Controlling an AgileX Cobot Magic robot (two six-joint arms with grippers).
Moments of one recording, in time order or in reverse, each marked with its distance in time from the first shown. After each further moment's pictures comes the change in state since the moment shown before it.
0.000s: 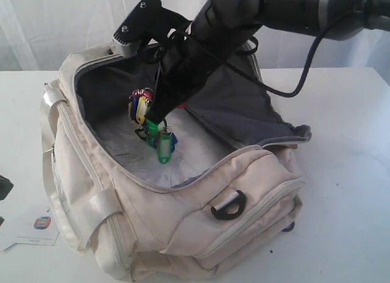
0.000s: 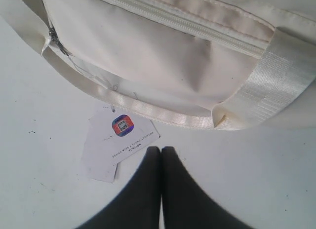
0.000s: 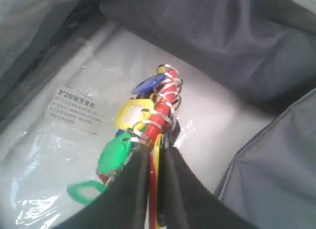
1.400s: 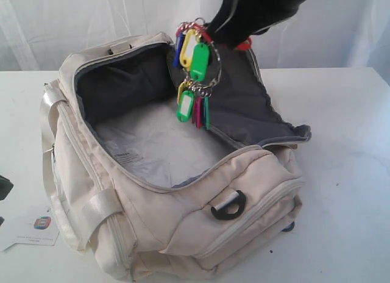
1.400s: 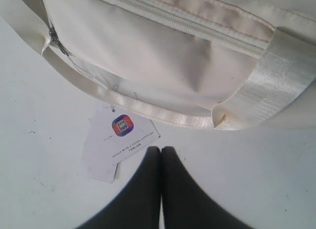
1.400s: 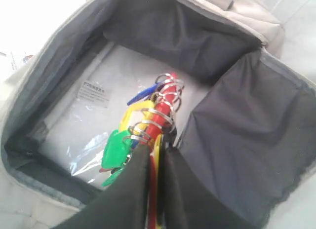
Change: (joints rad) left arm 0.000 0.000 0.000 0.000 0.000 0.000; right arm -0.183 -0.340 0.000 0.133 0.276 -0.030
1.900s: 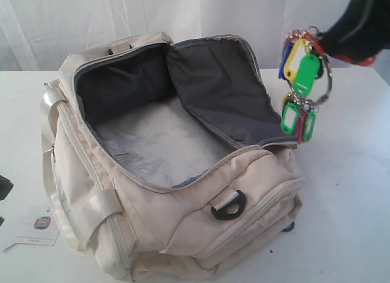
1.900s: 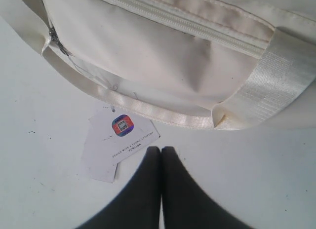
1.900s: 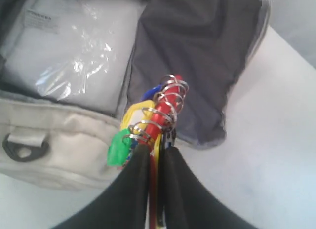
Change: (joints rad) left arm 0.000 0.000 0.000 0.000 0.000 0.000; right arm -0.176 -0.296 0.205 -0.166 0.122 0.158
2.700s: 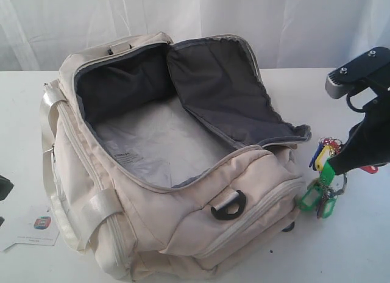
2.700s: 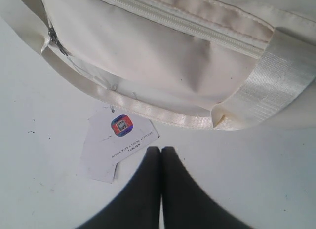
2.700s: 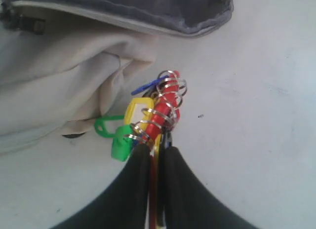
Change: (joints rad) left arm 0.000 0.000 0.000 -0.003 0.000 0.000; right arm -0.145 0.100 0.507 -0.094 -0.405 0.099
